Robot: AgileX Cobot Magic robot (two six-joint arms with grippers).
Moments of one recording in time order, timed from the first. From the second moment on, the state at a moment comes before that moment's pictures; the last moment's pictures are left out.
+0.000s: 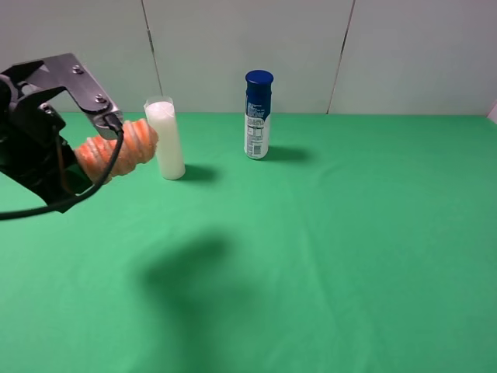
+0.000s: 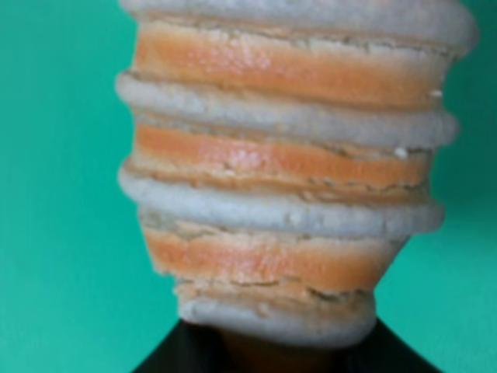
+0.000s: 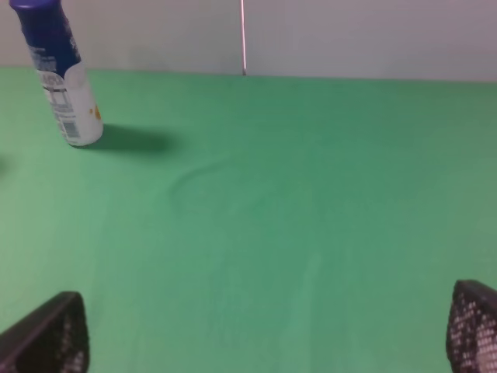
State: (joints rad) left arm -0.50 1.25 -0.81 0.10 0.69 0.43; right arm 0.05 0.00 -0.51 0.09 1.01 -0.05
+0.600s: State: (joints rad) left arm -0.74 1.27 -0.82 0.10 0.45 0.49; right arm 0.05 0.22 -0.53 0.19 0.99 -0.06
